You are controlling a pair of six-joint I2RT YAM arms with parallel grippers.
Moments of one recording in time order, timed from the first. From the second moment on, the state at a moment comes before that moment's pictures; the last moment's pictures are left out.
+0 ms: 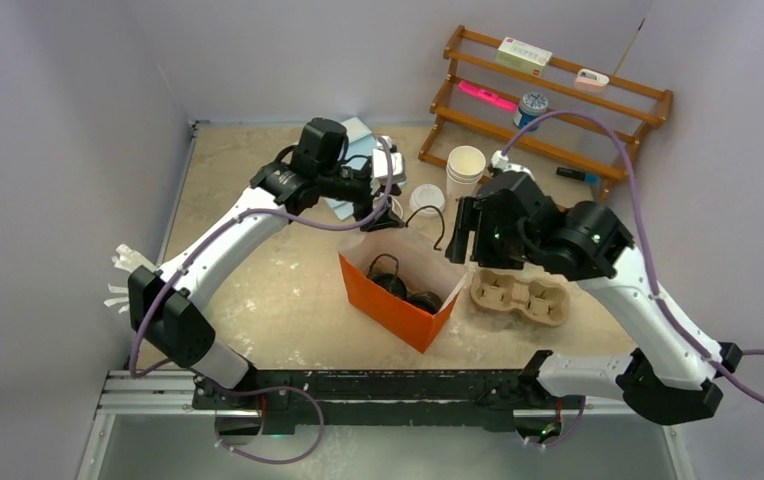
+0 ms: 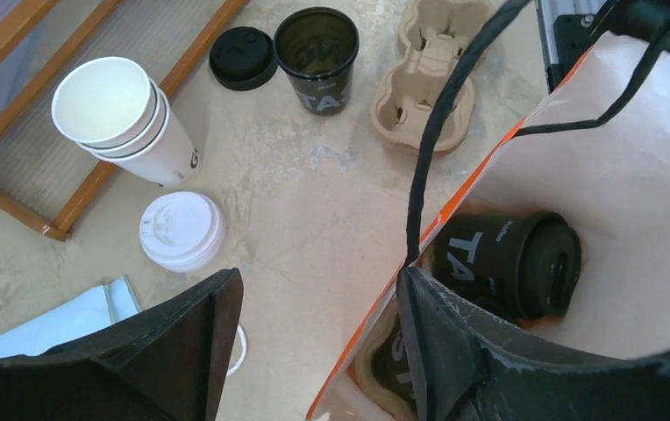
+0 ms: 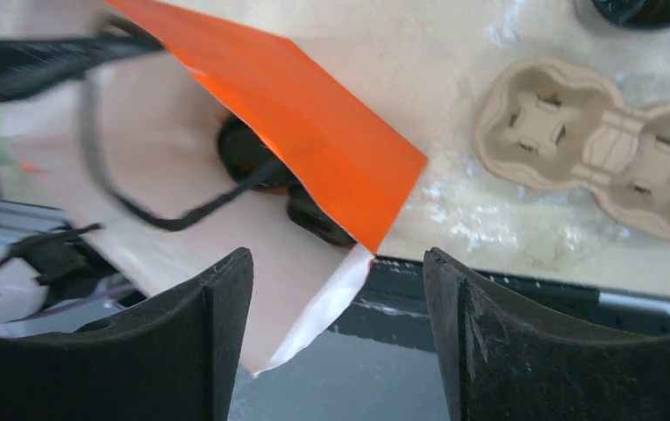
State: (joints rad) left arm -0.58 1.52 1.49 -0.51 0.79 0.50; right arm 0.84 1.19 1.72 -1.41 0.26 0.81
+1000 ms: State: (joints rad) left arm -0.62 1.30 1.32 -0.62 0.69 0.20; right arm 0.77 1.49 1.69 -1.30 0.25 0.67
